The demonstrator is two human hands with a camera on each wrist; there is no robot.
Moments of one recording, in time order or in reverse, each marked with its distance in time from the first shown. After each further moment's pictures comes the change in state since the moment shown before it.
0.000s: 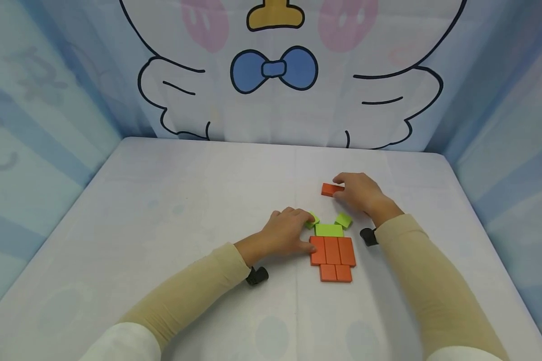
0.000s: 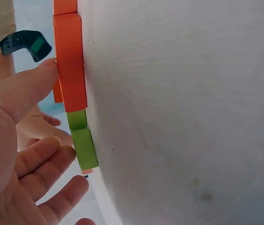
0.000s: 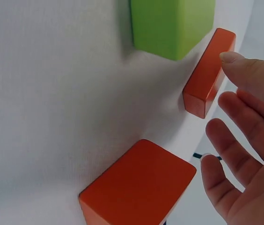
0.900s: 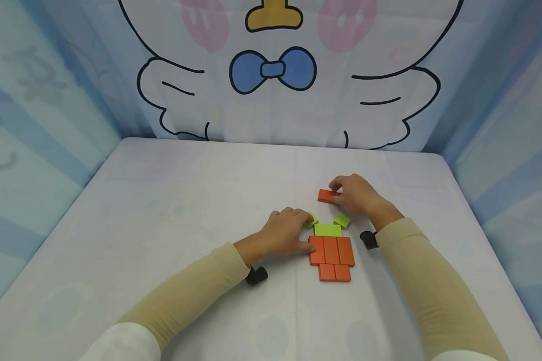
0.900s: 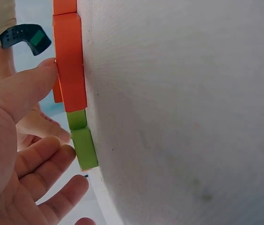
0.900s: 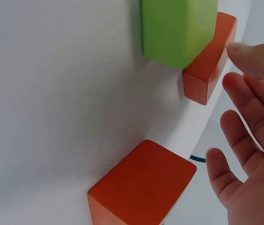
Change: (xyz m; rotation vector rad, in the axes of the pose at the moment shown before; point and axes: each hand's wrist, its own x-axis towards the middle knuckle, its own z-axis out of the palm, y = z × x) left_hand -0.001 0.002 0.000 0.013 -0.003 -0.011; right_hand -0.006 -0.002 0.004 0.115 -0.009 -0.029
